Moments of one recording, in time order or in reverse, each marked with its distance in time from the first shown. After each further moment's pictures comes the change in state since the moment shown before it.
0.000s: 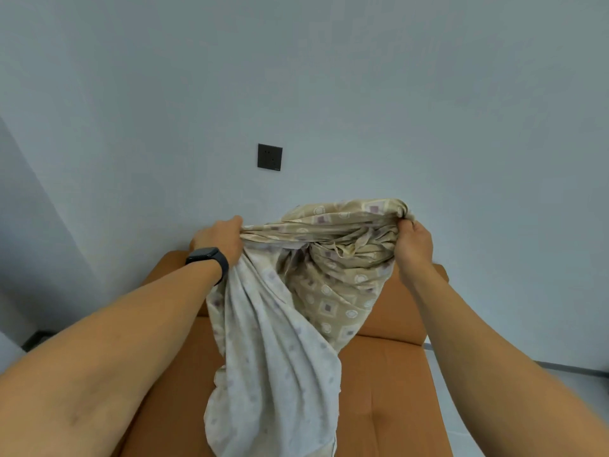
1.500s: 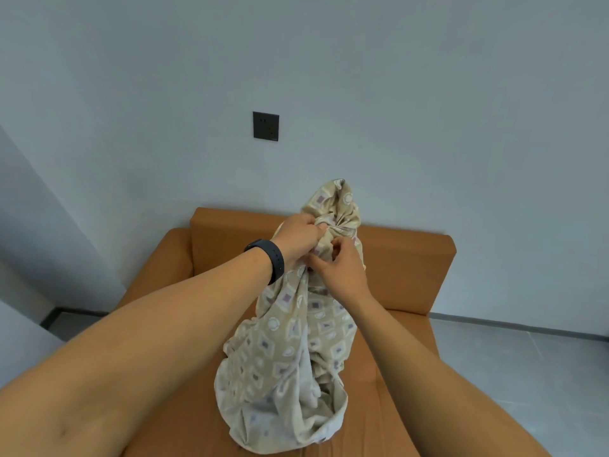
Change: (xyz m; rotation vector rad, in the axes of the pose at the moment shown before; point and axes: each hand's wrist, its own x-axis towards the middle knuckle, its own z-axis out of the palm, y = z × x) left_hand -0.044 0.146 0.003 -0.958 -0.391 -0.083; right_hand -0.091 0.063 0.067 -0.181 -0.390 -0.126
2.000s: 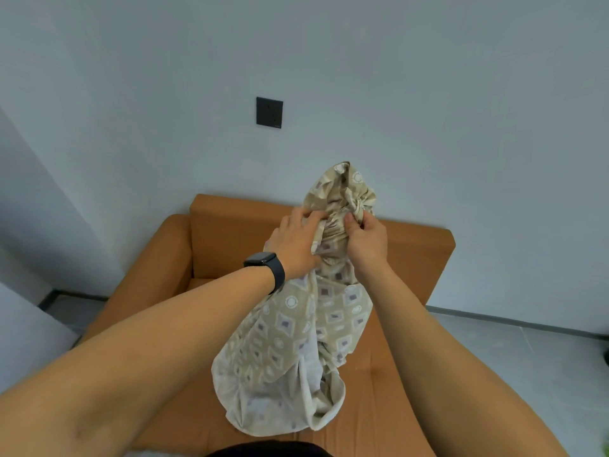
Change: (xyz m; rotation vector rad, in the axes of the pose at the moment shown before) left_hand -0.017 -0.047 0.008 0.762 0.071 0.351; right_hand 0.028 -0.010 -0.022 0.280 0.184 0.066
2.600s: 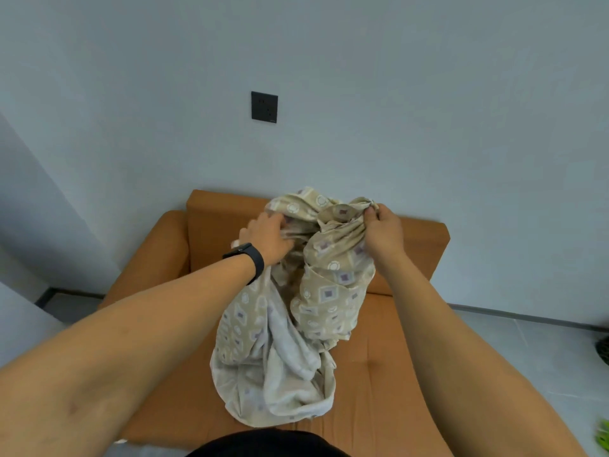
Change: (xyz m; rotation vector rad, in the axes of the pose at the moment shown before) left_hand -0.004 -0.036 -0.002 -0.041 -0.034 -0.282; right_hand 0.007 -0.003 -0.039 -0.201 0.019 0.019
